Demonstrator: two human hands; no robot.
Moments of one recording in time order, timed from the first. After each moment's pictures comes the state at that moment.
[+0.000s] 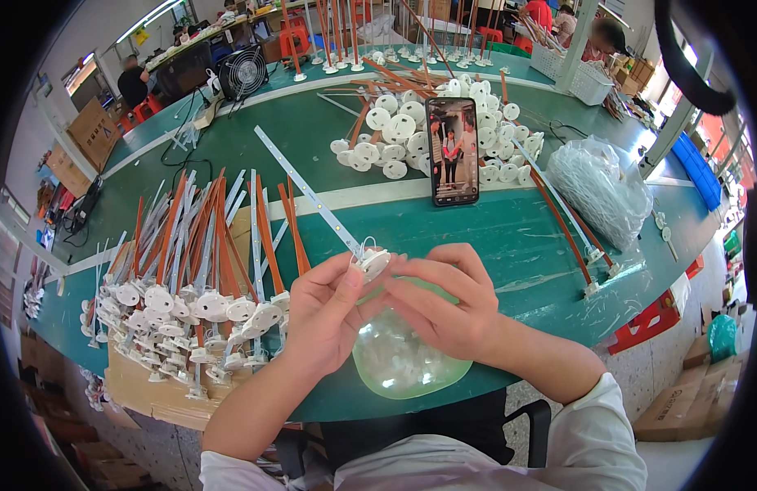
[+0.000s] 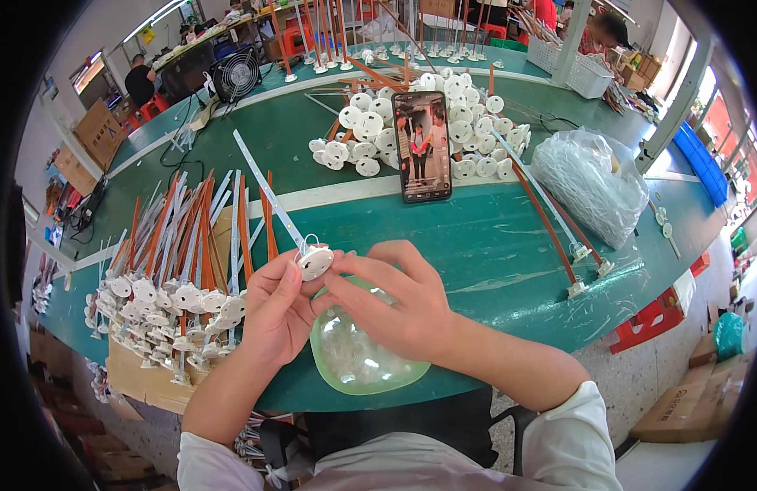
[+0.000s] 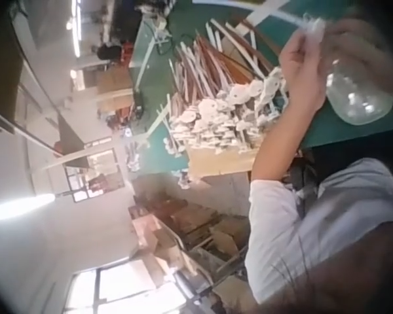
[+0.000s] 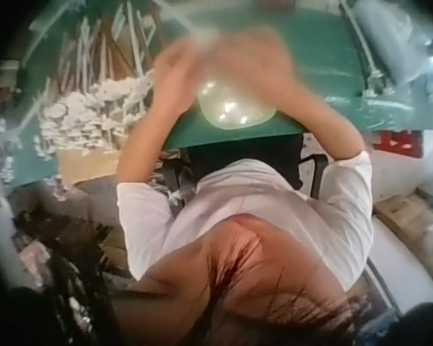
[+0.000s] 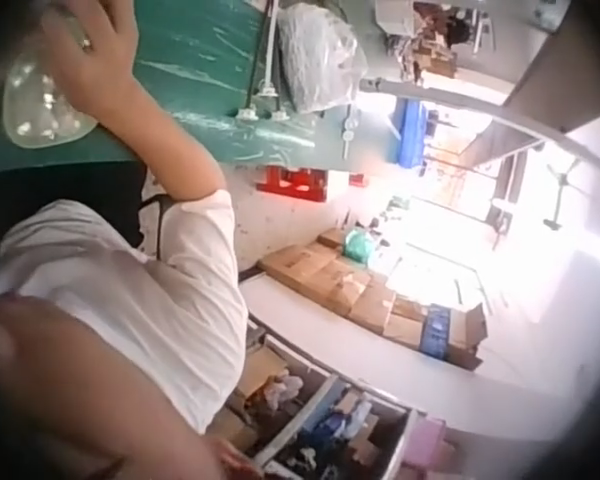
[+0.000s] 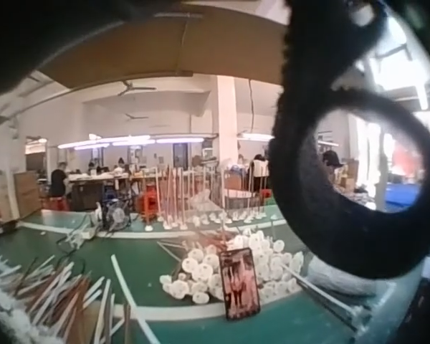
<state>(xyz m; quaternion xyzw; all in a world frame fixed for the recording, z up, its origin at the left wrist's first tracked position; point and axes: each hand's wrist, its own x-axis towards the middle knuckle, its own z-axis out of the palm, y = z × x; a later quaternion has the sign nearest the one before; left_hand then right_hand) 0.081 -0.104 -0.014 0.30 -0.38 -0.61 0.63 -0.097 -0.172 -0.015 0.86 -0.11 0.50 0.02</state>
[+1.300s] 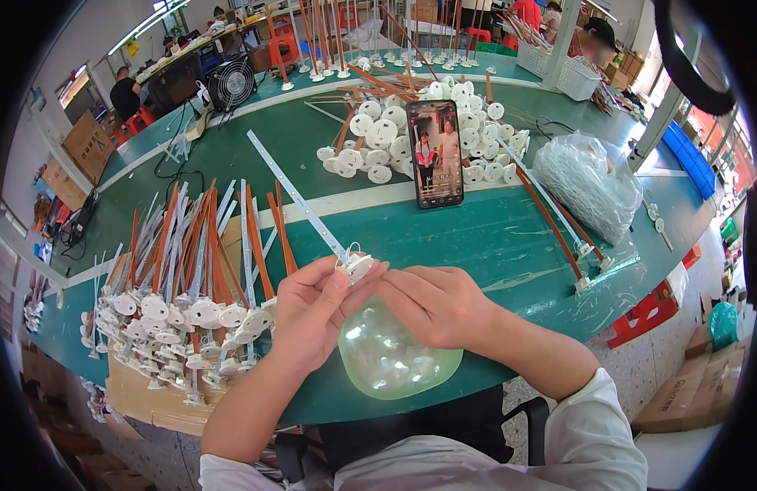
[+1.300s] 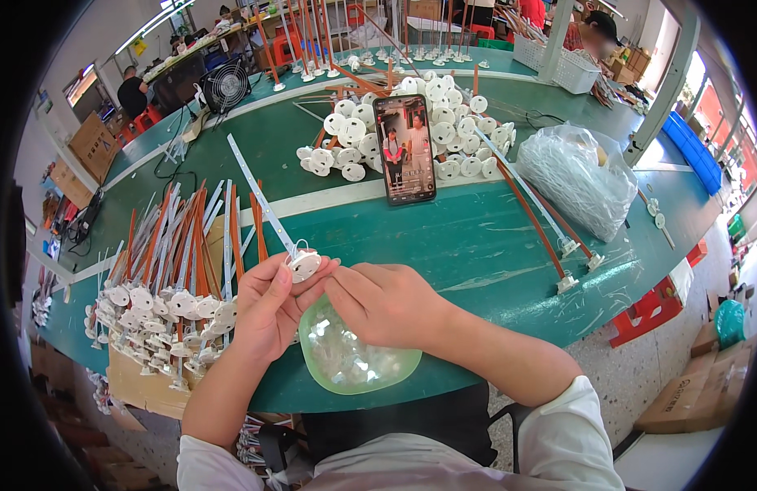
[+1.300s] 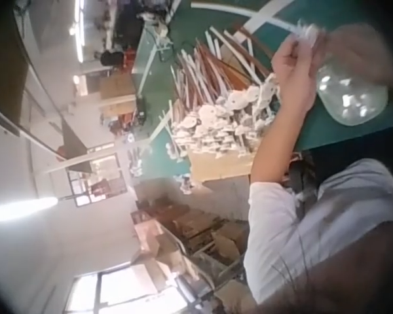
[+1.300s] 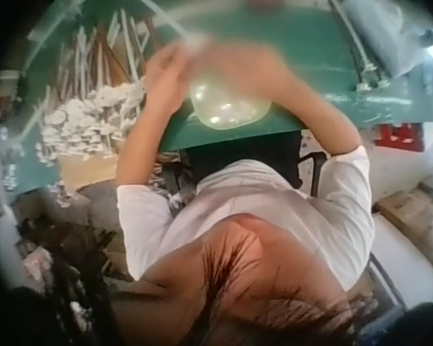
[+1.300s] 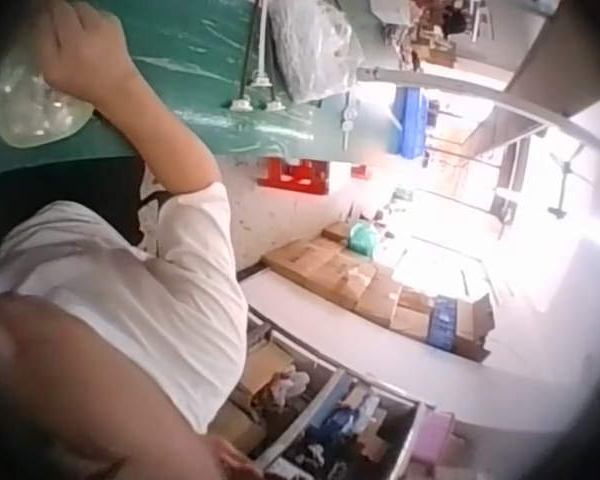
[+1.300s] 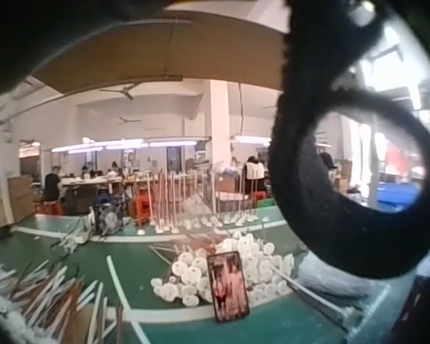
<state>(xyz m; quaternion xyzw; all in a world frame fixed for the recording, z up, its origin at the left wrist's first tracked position) 0.086 -0.110 -0.015 0.31 -0.41 -0.59 0.62 -0.104 -0.178 -0.015 0.90 -0.07 0.41 0.11</state>
